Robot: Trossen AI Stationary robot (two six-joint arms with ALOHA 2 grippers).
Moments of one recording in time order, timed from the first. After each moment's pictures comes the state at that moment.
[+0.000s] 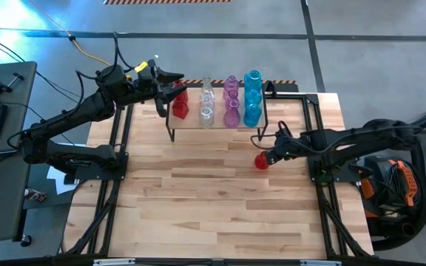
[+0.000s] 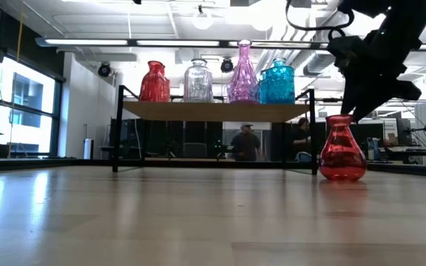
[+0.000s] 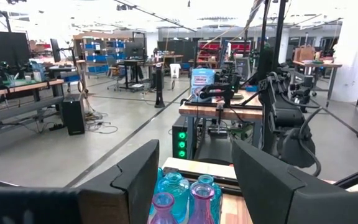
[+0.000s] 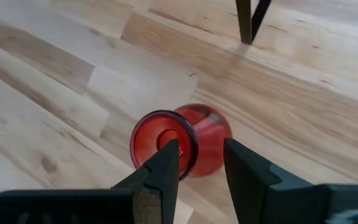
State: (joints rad) left arm 0.48 1.03 1.10 0.02 0.20 0.00; right arm 0.04 1.00 0.67 -0.73 0.23 1.15
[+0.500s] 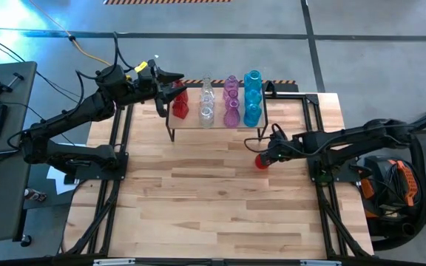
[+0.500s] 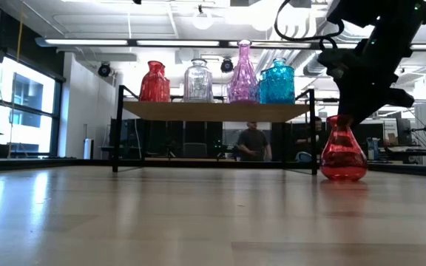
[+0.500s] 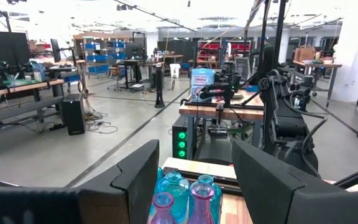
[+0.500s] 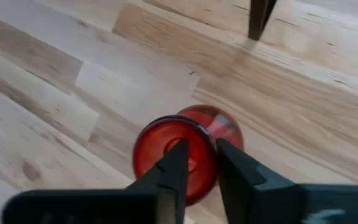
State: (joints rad) left arm 0.48 1.03 1.10 0.02 0.20 0.00; right arm 0.04 1.12 0.67 -0.67 0.24 1.15
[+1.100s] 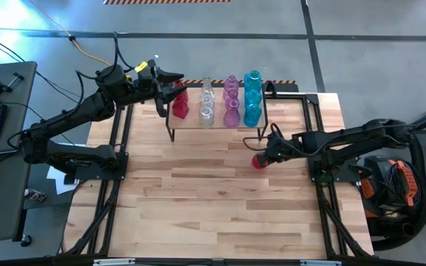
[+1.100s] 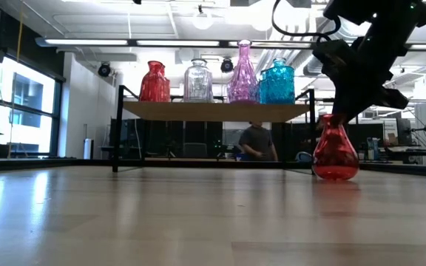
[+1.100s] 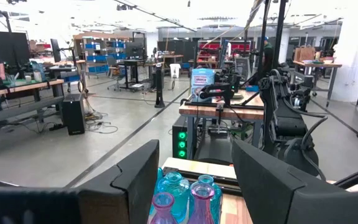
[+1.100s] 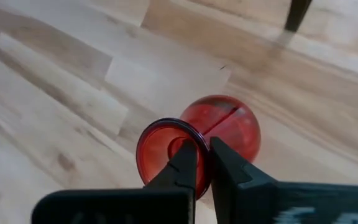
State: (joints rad) left arm 0.48 1.03 1.10 0.02 0.20 0.00; right arm 0.04 1.12 0.67 -0.59 0.17 1.14
